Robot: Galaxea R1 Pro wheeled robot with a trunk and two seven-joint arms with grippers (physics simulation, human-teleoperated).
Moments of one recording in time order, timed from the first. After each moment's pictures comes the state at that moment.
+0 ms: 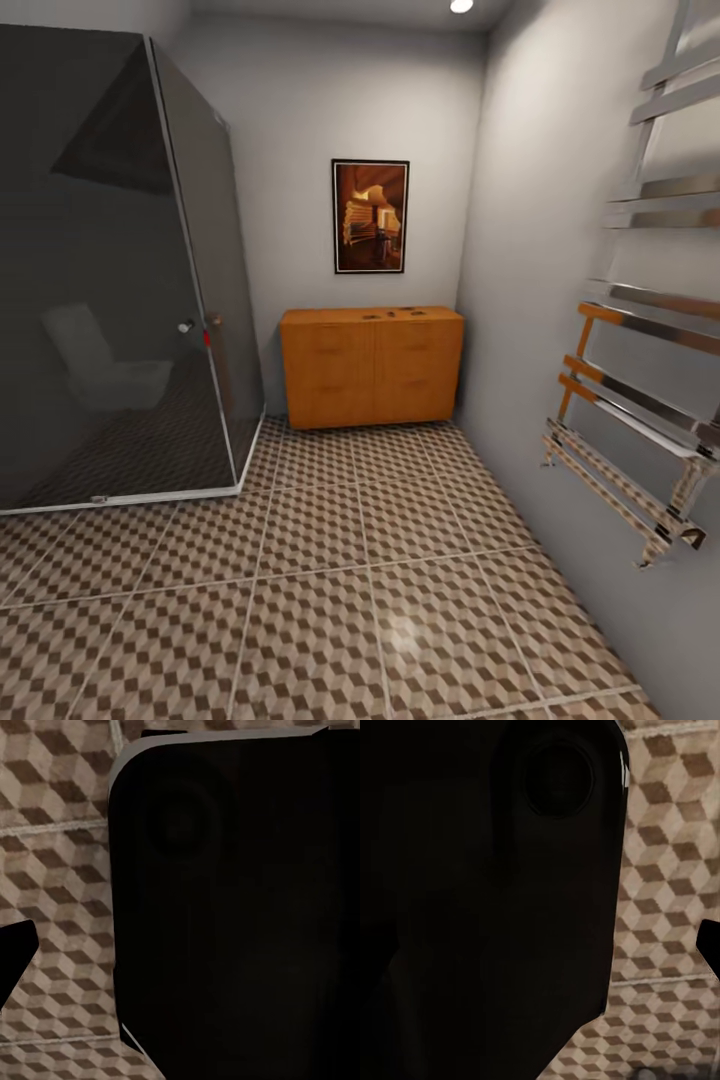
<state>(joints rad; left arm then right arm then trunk) 0.00 0.00 0.01 -0.03 0.01 -0.03 0.00 0.00 0.00 0.00 0.00 0.00 0.00 0.00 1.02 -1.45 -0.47</state>
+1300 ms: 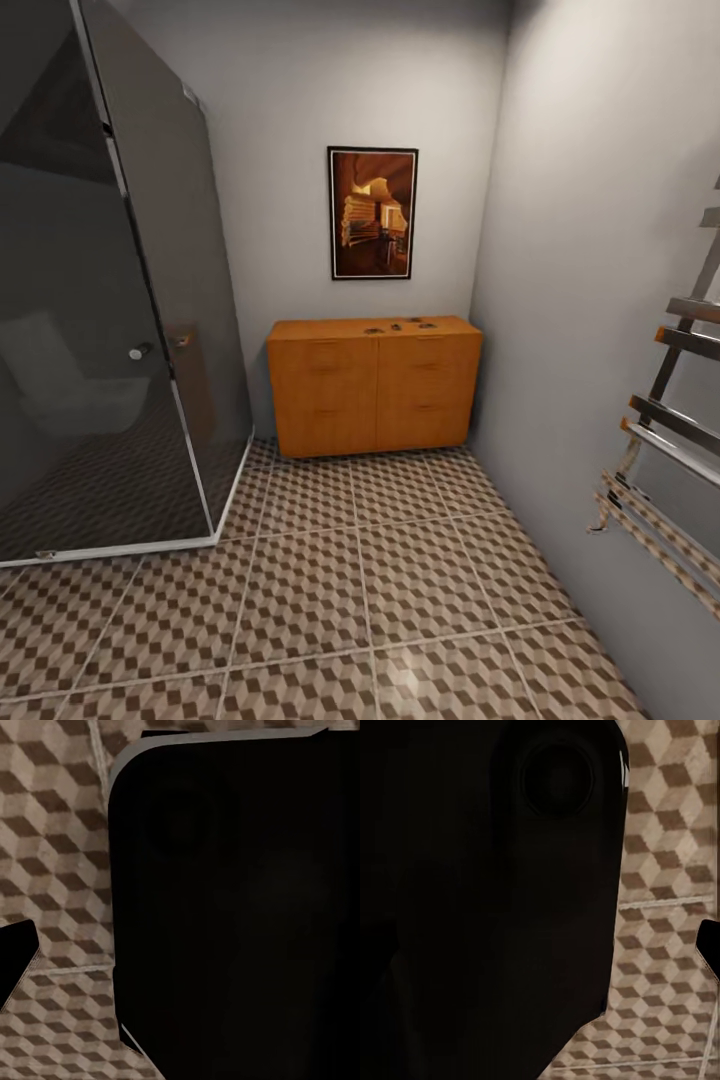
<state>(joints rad) 0.00 0.00 0.01 -0.03 0.01 -0.03 0.00 0.00 0.00 0.00 0.00 0.00 0.00 0.00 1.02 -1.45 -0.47</state>
